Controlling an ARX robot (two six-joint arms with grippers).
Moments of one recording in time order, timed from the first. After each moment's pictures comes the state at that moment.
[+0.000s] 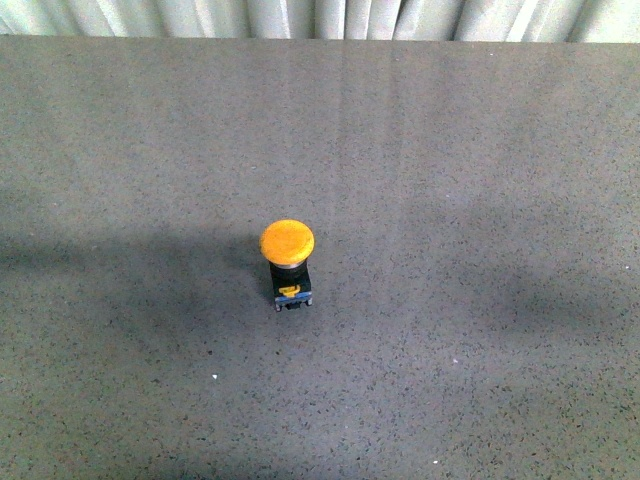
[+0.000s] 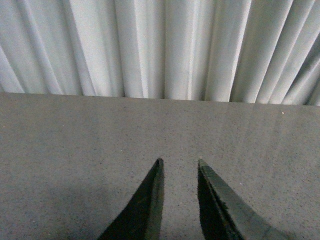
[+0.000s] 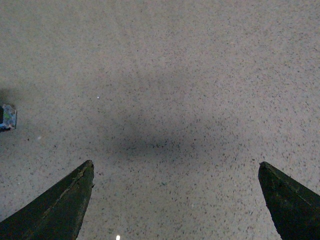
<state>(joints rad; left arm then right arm) -0.20 0.96 0.05 0.89 -0.19 -0.02 -0.04 0.67 0.33 -0.26 0.02 0.09</state>
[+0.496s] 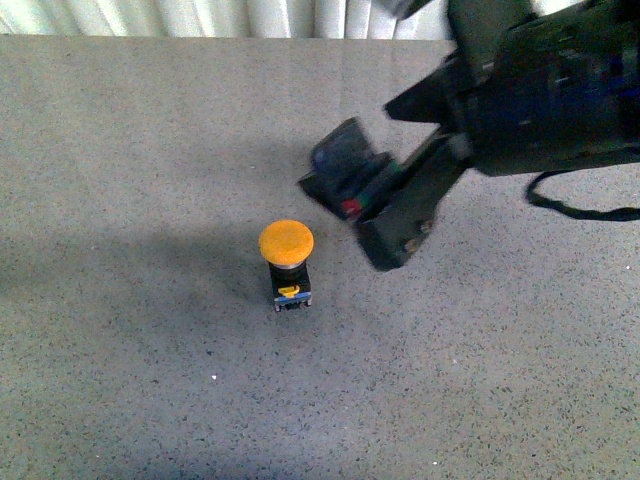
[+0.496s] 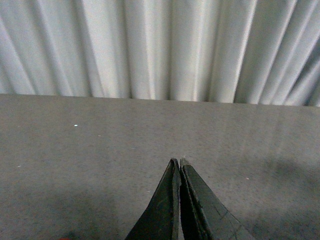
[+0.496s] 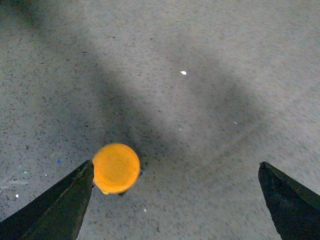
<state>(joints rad) -0.01 0.56 0.01 0.55 -0.01 -0.01 0.37 1.68 0.81 0.25 -0.27 -0.35</state>
